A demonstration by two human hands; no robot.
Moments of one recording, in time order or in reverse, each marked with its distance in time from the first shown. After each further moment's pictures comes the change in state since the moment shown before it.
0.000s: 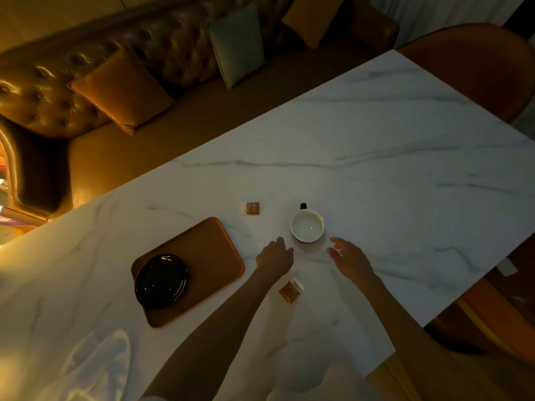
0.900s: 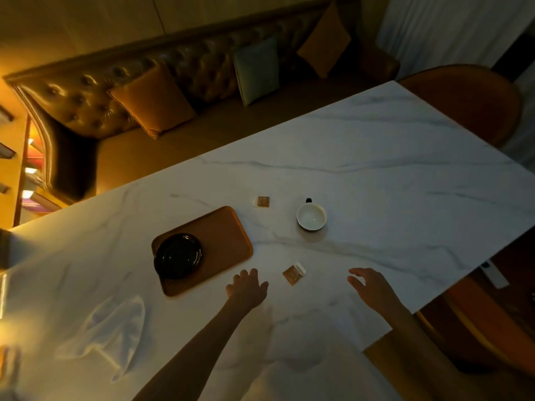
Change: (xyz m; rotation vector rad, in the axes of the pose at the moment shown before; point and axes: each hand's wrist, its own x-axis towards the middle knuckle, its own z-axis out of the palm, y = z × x) left_hand -0.118 -0.107 0.043 0.127 -0.023 -0.168; right_hand -0.115 0.063 0.008 -0.093 0.042 -0.091
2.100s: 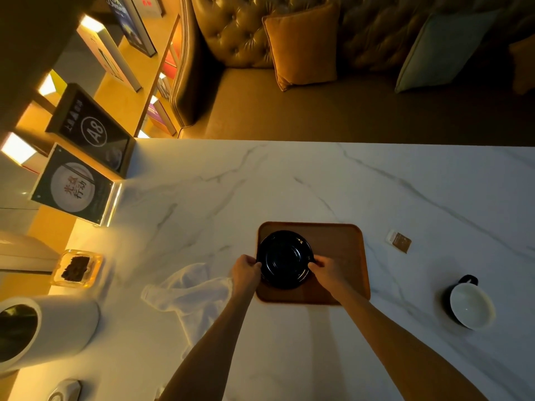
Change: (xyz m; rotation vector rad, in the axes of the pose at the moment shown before) left_hand 0.111 -0.271 -0.043 -1.194 0.343 -0.620; right_hand 0.152 -0.345 0.255 0.117 -0.494 -0.048
